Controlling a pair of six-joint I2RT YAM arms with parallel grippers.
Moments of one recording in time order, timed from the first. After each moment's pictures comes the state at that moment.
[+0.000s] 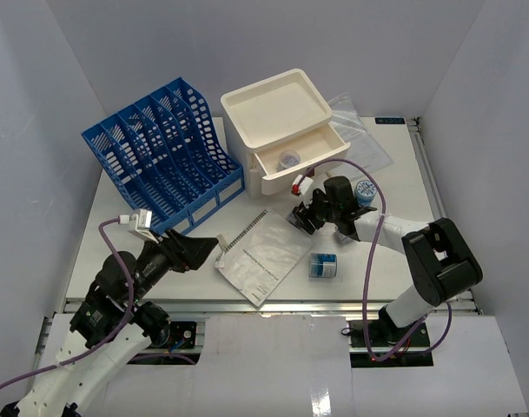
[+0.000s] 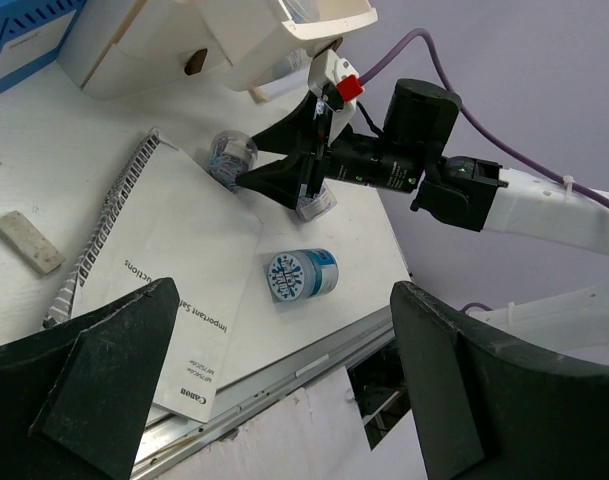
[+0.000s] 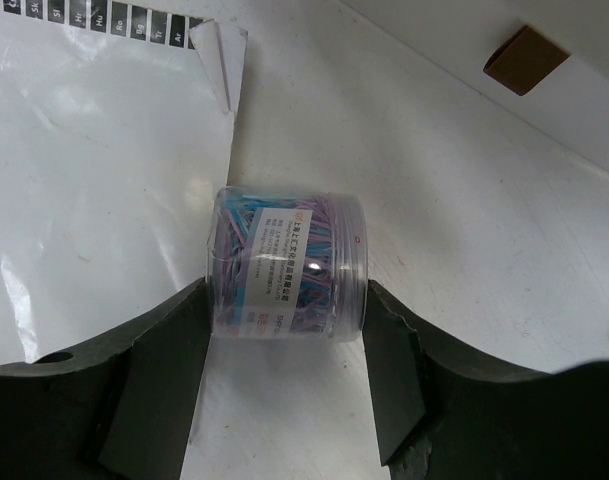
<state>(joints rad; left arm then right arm) -0.65 0.23 0.60 -0.47 -0.02 -0.79 0.51 1.57 0.75 0.15 -0.35 -0.43</state>
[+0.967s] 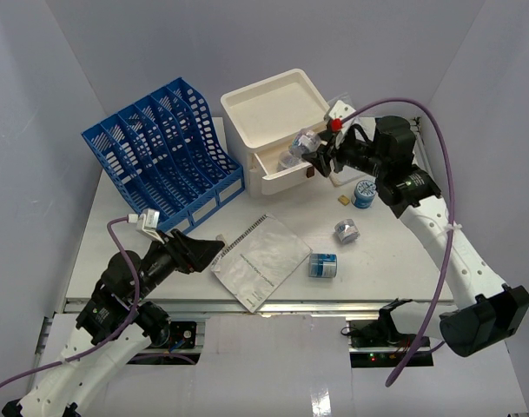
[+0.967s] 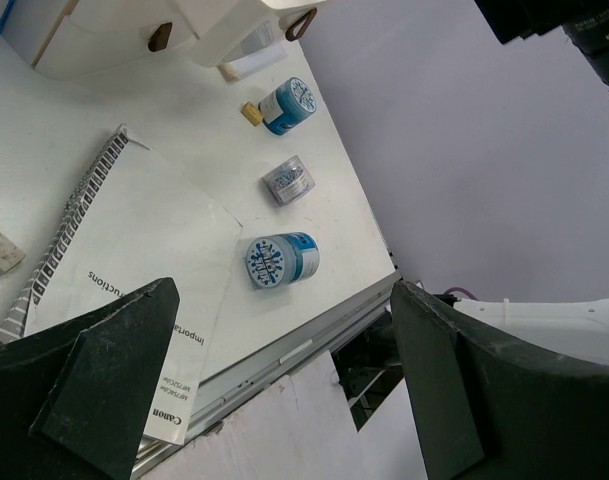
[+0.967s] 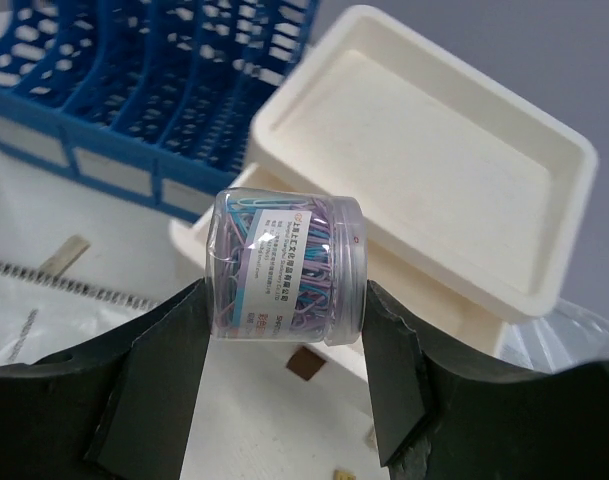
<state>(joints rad) -0.65 0.23 0.55 -0.39 0.06 -0.82 0.43 1.22 1.29 -0.25 -0.57 -0.40</state>
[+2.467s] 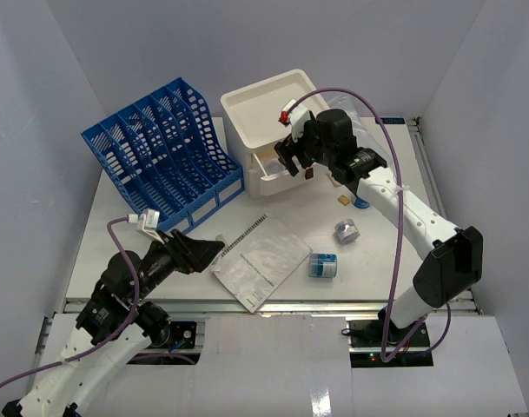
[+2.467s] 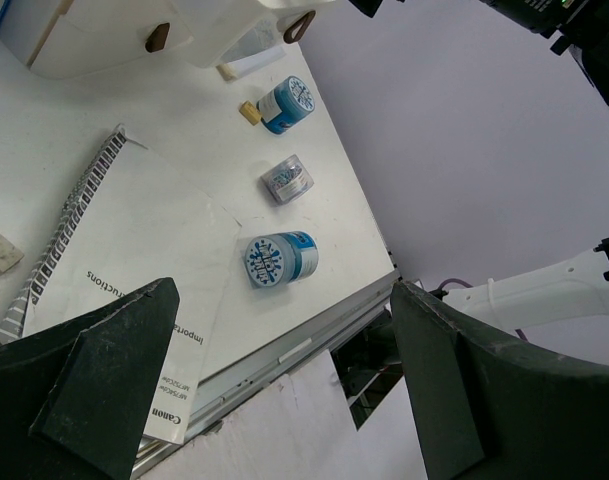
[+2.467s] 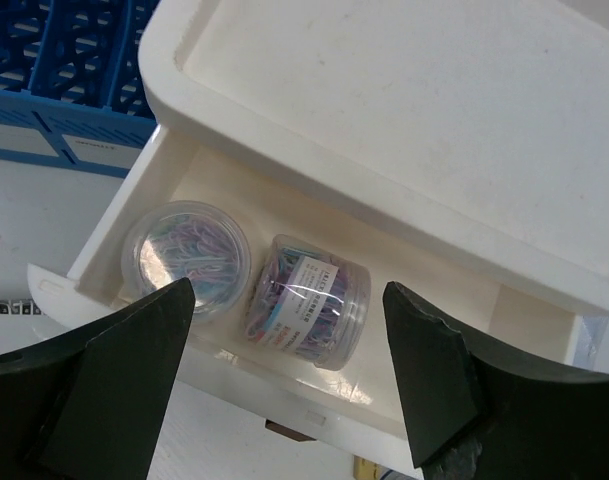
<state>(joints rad) -0.65 0.23 0.55 -0.39 0.06 -0.82 0.58 1.56 1.47 -0.32 -0.17 -0.34</state>
